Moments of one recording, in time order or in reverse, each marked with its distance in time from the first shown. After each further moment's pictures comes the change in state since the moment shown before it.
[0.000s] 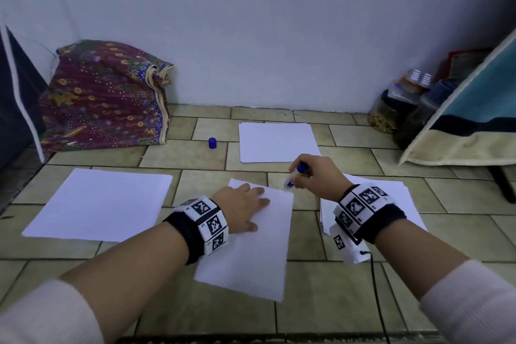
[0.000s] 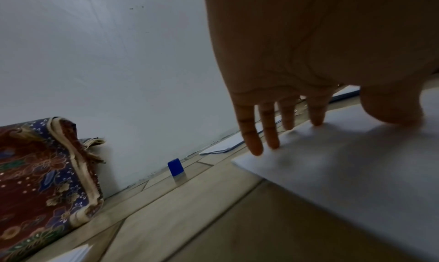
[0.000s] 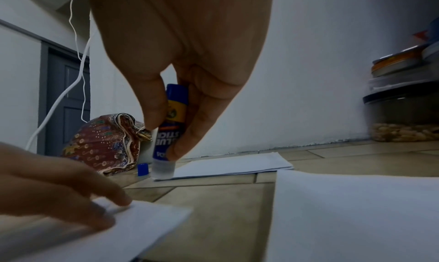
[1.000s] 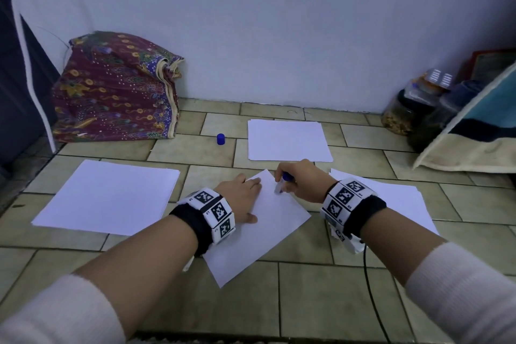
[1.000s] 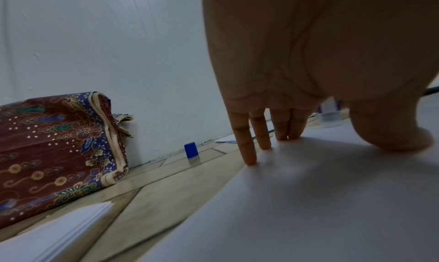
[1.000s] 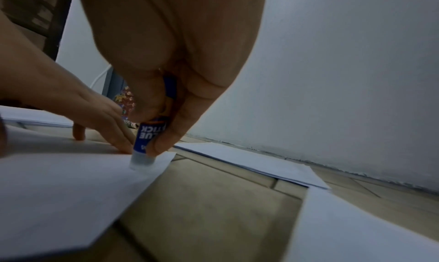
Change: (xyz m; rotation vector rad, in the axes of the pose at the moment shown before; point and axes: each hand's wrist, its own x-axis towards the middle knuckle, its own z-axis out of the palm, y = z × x) left_hand 0.005 -0.013 -0.001 -0.102 -0.021 -0.165; right_hand 0.024 -0.018 0.027 -0.339 -0.256 -0.114
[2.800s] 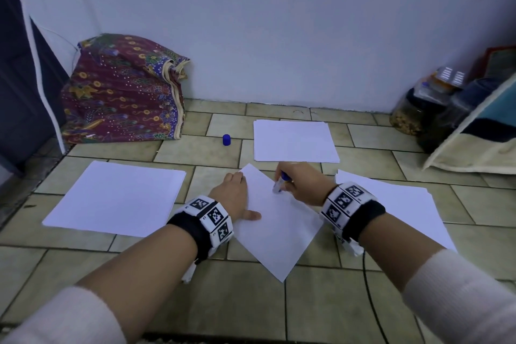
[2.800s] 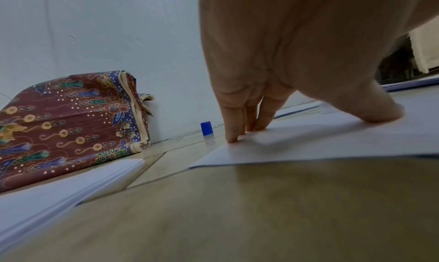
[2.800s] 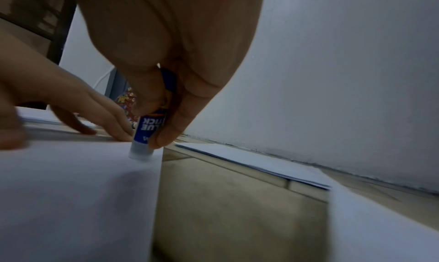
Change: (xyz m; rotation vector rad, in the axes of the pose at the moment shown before) left_hand 0.001 -0.011 0.018 -0.345 0.134 -0.280; right_hand 0.009 -0.002 0.011 0.033 0.022 -0.072
